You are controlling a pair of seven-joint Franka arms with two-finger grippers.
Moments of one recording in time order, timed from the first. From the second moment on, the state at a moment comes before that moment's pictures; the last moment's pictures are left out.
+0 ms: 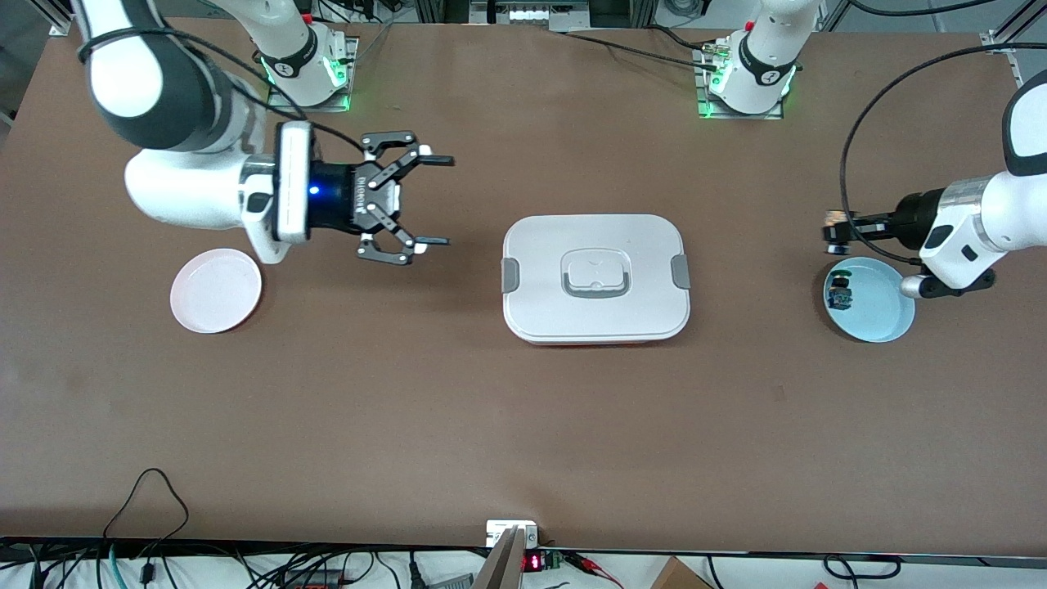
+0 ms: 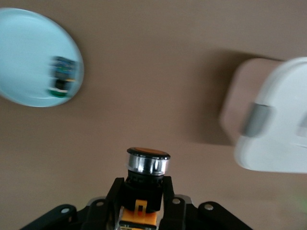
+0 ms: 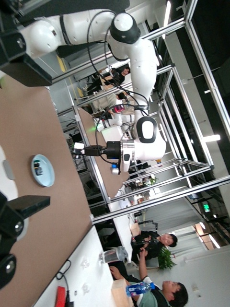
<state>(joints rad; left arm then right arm) 0.76 0.23 -0.76 -1.72 0.03 1.55 -0.20 0.25 0.19 0.05 -1.82 1.63 1.88 -1.66</state>
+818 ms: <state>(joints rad) 0.94 0.56 -0.75 -1.89 0.74 1.89 -0.19 0.23 0.15 -0.12 -1.82 1.05 1.70 -0.82</state>
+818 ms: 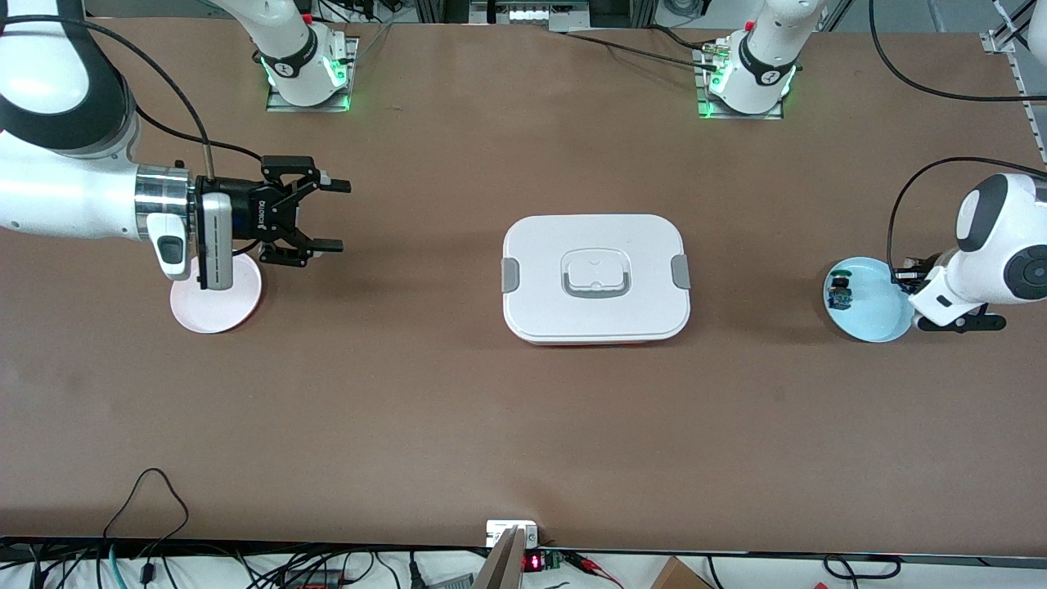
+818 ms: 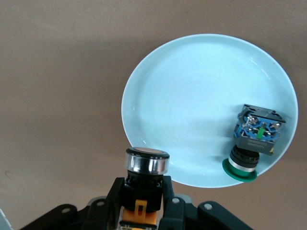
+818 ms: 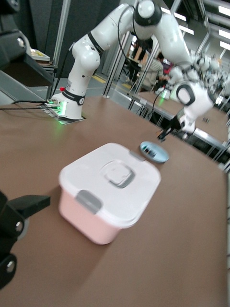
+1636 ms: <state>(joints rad) 0.94 0.73 -0.75 -1.89 0.94 1.95 -0.32 0.25 0.12 -0.12 -1.82 0.11 1.66 -0.04</state>
